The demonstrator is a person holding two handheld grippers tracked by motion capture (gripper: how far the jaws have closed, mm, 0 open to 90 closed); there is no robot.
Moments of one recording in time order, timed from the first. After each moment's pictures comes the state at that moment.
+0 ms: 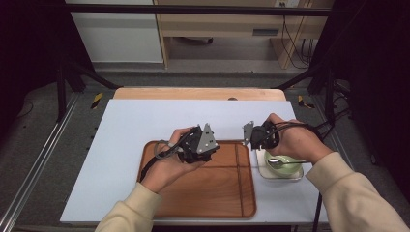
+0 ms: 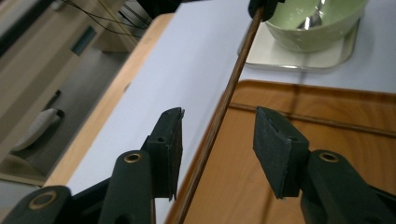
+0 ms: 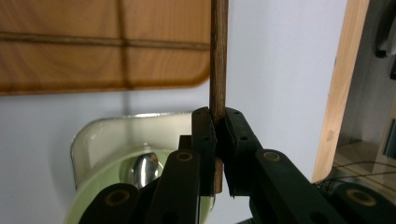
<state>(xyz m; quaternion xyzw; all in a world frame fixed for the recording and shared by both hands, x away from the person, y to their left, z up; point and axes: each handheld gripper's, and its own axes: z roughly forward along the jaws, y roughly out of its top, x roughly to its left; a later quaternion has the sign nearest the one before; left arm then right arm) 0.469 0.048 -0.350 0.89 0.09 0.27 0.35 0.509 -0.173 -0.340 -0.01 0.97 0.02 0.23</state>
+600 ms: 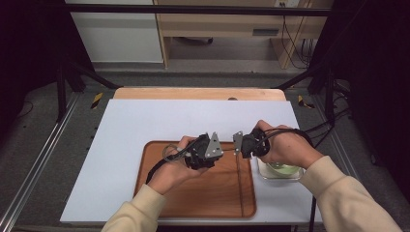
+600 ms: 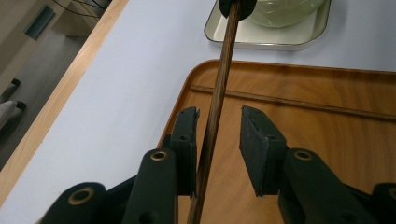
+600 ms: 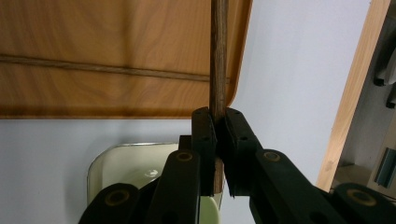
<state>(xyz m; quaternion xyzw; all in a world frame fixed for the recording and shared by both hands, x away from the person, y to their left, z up) 0.472 0.036 -0.374 0.91 0.08 0.22 0.33 0.494 -0.149 -0.348 -0.06 0.97 0.03 0.22</state>
